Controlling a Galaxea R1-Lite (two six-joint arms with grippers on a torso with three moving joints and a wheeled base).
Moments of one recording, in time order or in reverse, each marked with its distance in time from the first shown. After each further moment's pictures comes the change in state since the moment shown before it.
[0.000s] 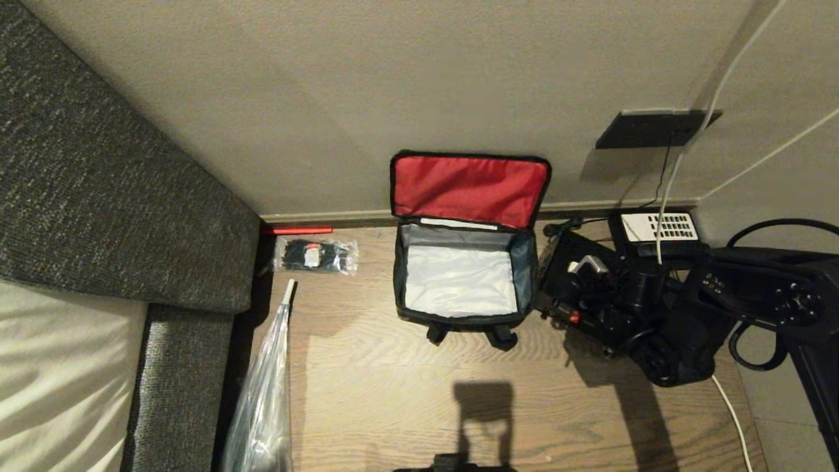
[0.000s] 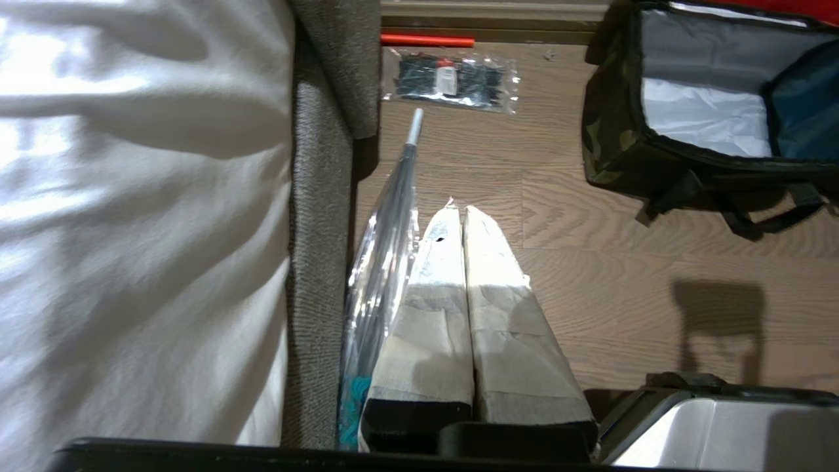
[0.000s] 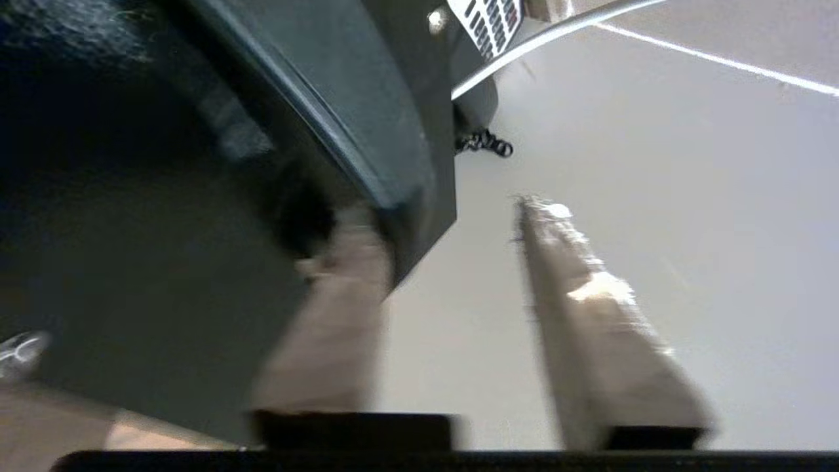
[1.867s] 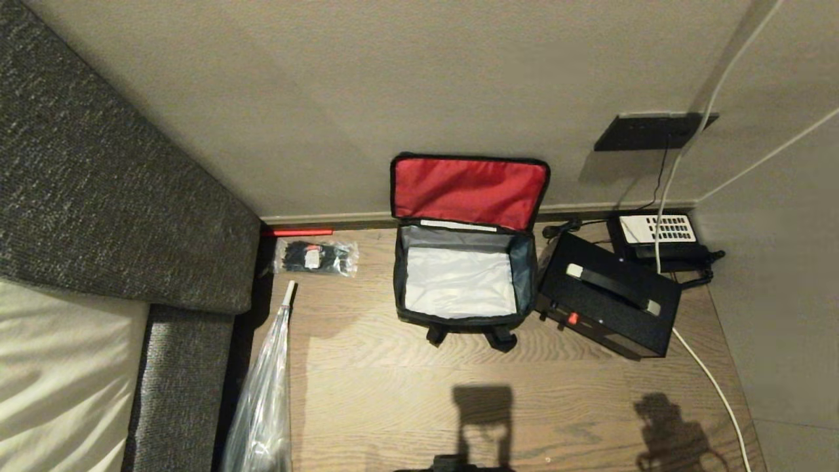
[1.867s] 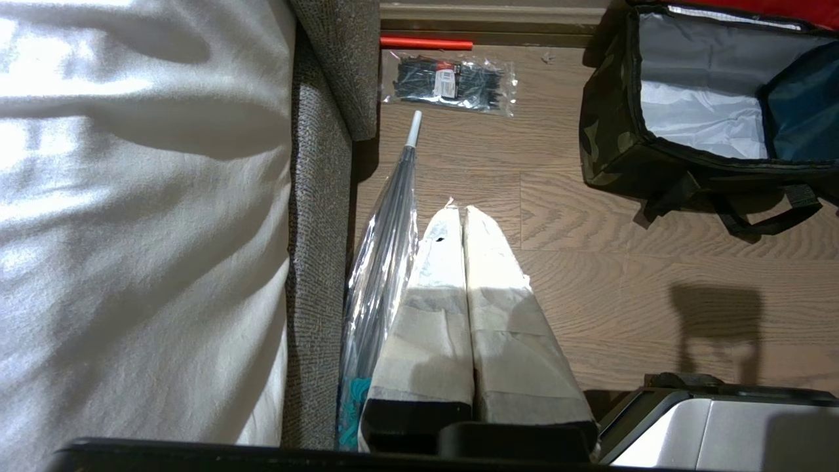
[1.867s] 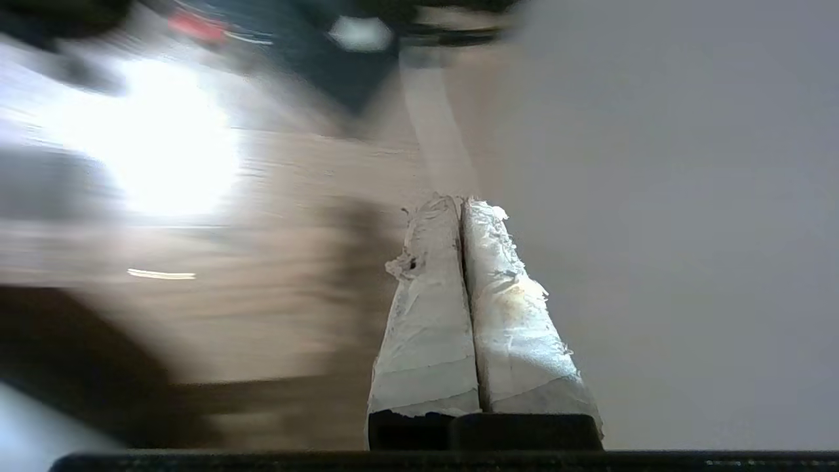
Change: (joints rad) left arm 0.000 0.000 0.000 -0.001 0.000 0.000; right arm -0.037 -1.860 0.744 1.239 0.384 0.802
